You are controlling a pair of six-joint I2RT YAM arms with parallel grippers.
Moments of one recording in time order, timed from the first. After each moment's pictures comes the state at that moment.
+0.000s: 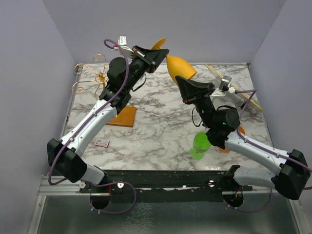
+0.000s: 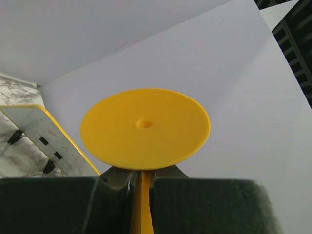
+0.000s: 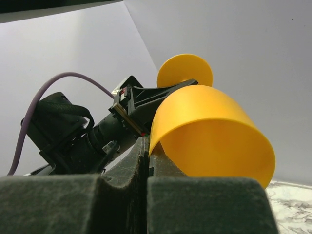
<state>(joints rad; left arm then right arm) -0.54 1.45 1.42 0.29 0.09 -1.27 0.82 1.16 0.79 1.07 0.16 0.43</state>
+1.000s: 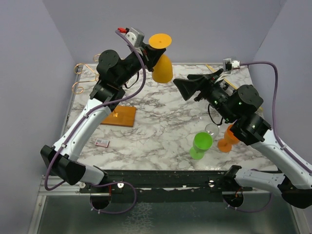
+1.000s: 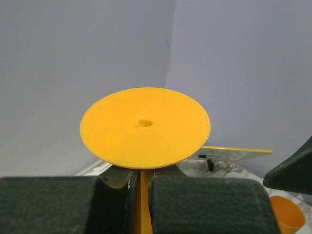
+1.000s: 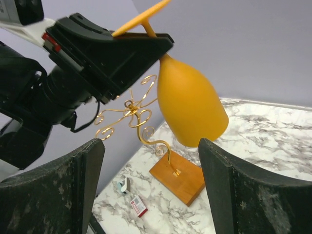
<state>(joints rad) -0.54 1.41 1.57 0.17 0.31 -0.21 0.82 1.00 1.24 -0.02 0.13 0.41</state>
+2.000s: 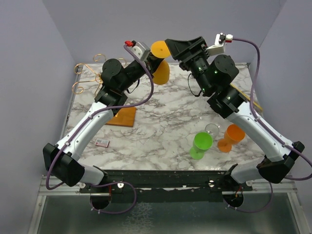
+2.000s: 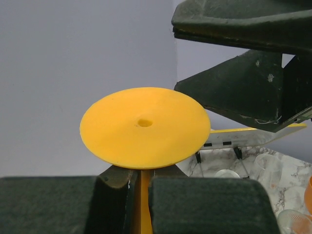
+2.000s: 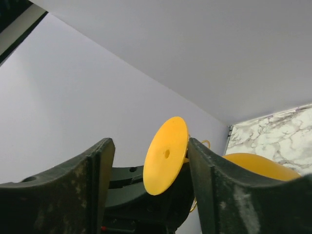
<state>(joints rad) -0.54 1.39 1.40 0.32 0.37 0.01 0.78 1.39 1.61 0.07 0.33 0.88</state>
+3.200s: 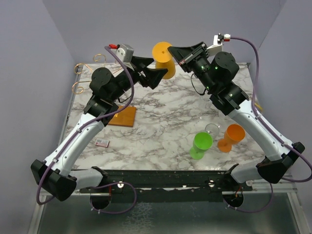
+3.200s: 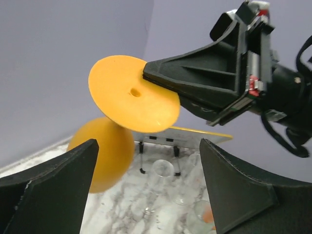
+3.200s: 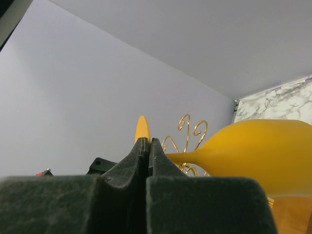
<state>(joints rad) -0.53 1.24 1.30 0.25 0.35 -0.29 0.69 1.40 1.61 -0.03 0.14 1.02</state>
